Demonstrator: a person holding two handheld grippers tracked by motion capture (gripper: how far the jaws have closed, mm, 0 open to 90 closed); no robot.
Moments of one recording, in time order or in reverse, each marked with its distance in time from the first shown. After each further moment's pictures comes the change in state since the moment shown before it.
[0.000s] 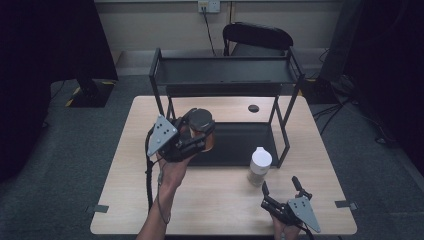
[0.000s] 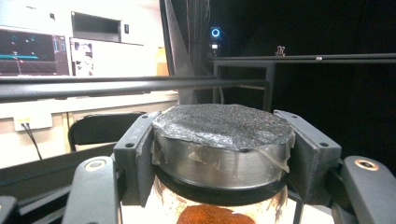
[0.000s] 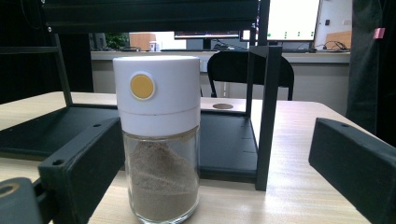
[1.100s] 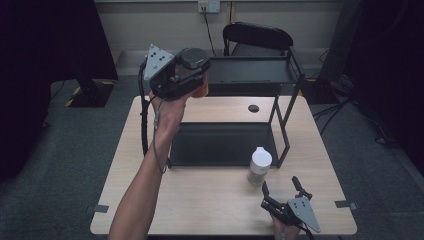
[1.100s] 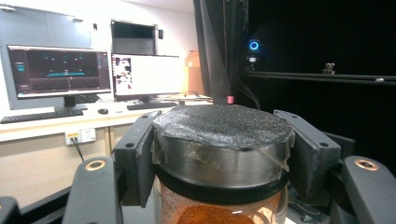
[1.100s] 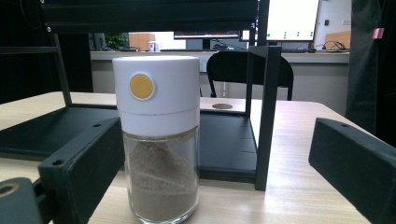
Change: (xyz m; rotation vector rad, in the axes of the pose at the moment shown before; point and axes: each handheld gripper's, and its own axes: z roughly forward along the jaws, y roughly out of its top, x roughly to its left) left arm 0.022 0.100 0.070 -0.002 0.152 0.044; right arm 0.000 0.000 0.000 0.001 -0.003 0.000
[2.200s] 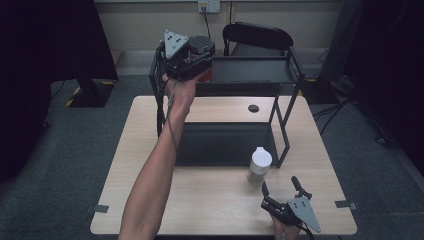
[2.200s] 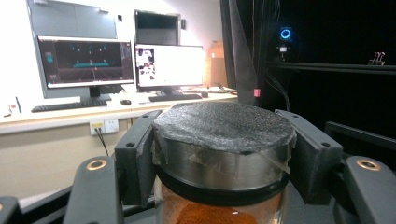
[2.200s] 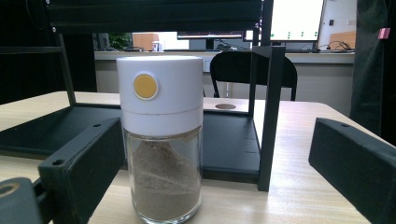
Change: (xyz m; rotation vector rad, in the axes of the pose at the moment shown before) left arm 0.002 -0.009 0.056 0.035 0.097 0.010; right arm -0.003 0.000 0.000 -0.001 0.016 0.001
